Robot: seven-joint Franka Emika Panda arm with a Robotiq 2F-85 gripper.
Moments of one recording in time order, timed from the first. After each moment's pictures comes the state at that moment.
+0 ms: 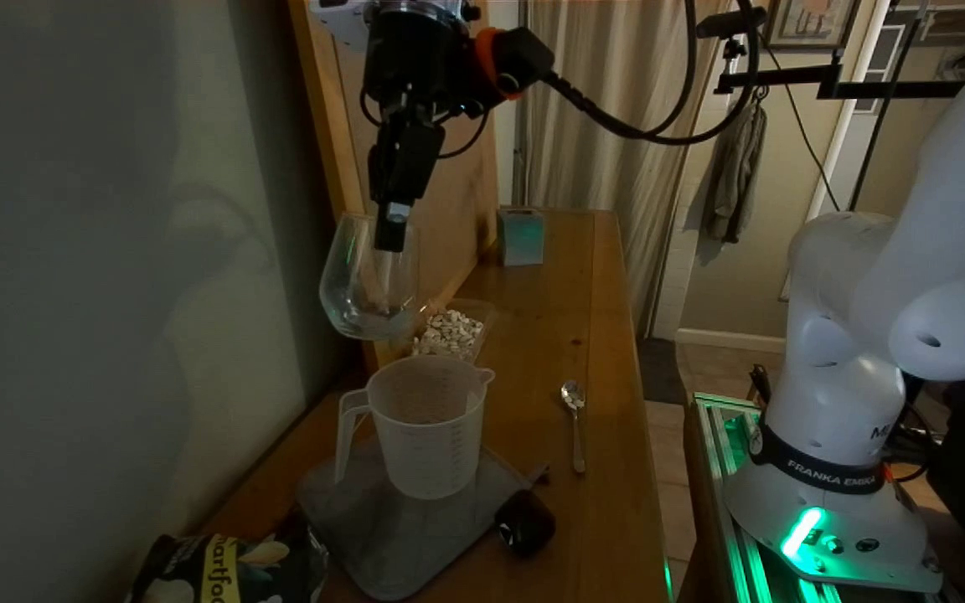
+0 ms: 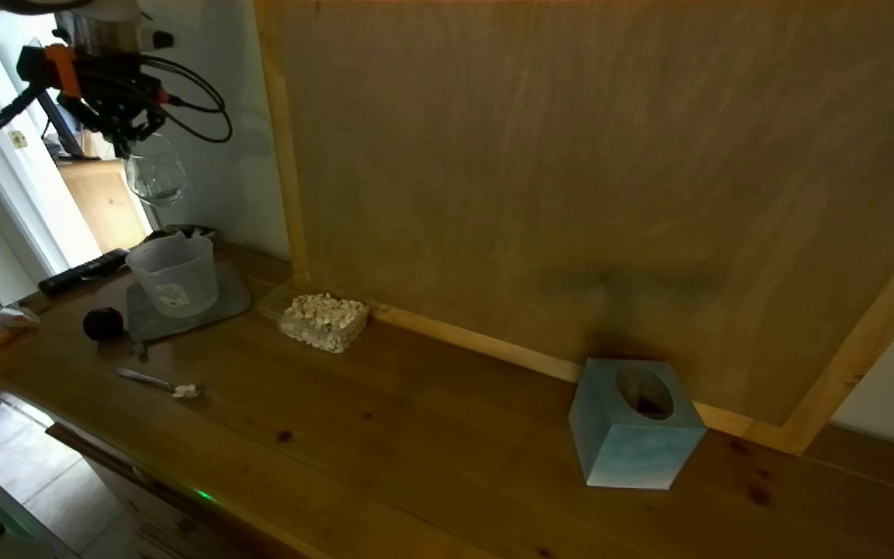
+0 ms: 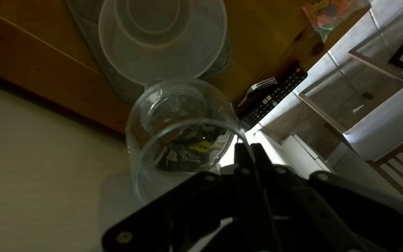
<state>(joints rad) 0.08 -0.36 0.11 -2.19 0.46 1.90 -0.70</state>
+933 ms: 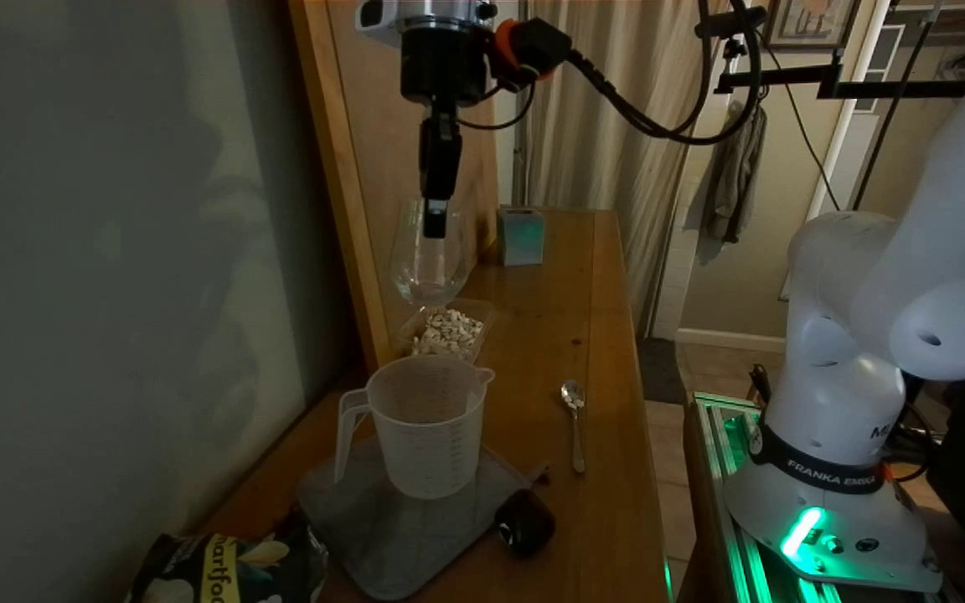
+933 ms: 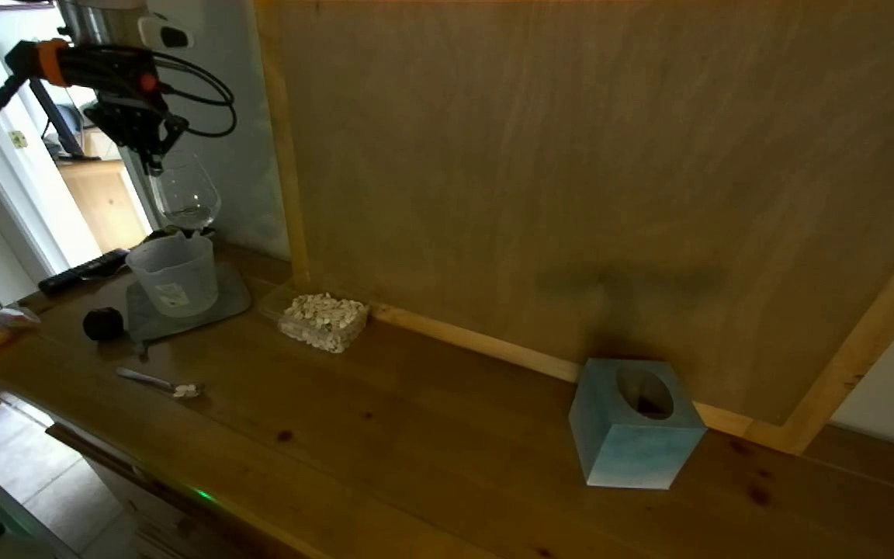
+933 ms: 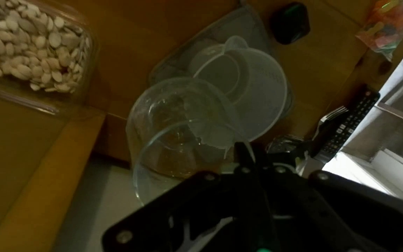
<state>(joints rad) 0.08 -0.40 0.06 -2.20 0.19 1.85 -0.39</state>
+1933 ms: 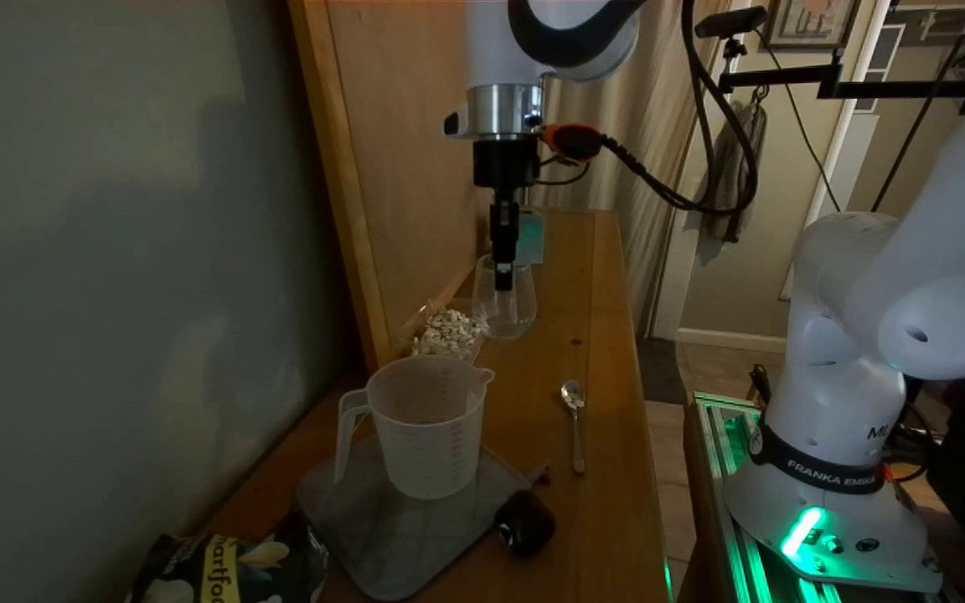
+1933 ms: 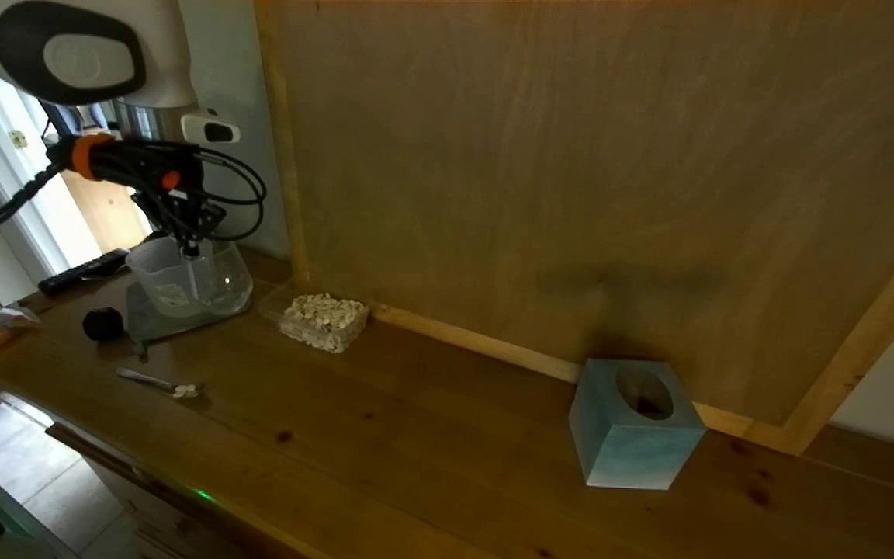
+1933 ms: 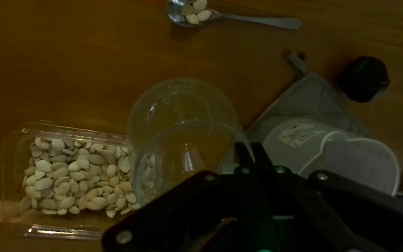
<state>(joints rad) 0.01 -0.46 -0.06 -2.47 0.09 1.96 -0.32</state>
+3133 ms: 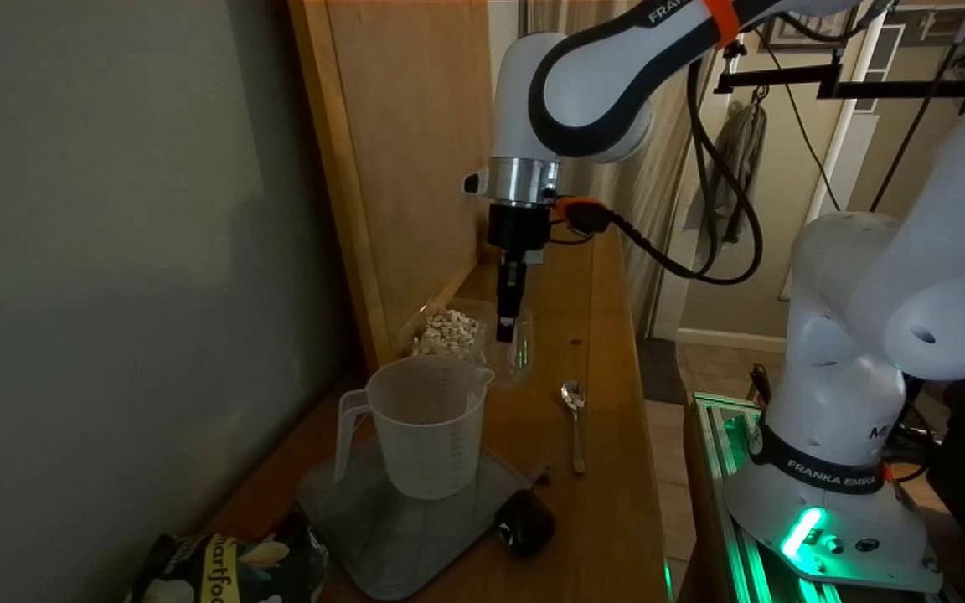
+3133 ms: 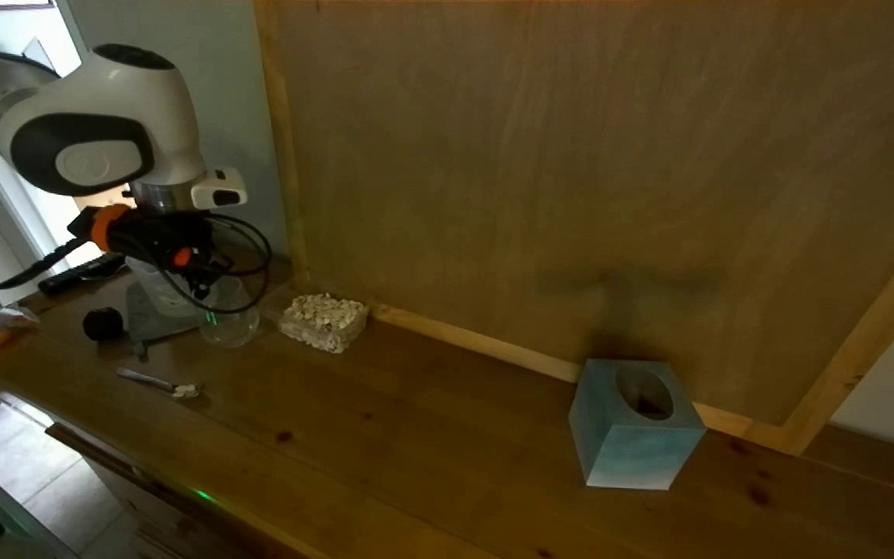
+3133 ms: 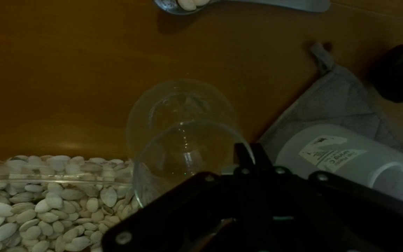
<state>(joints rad) 0.05 -0.45 -0.13 -2.68 0.18 2.25 -0.39</state>
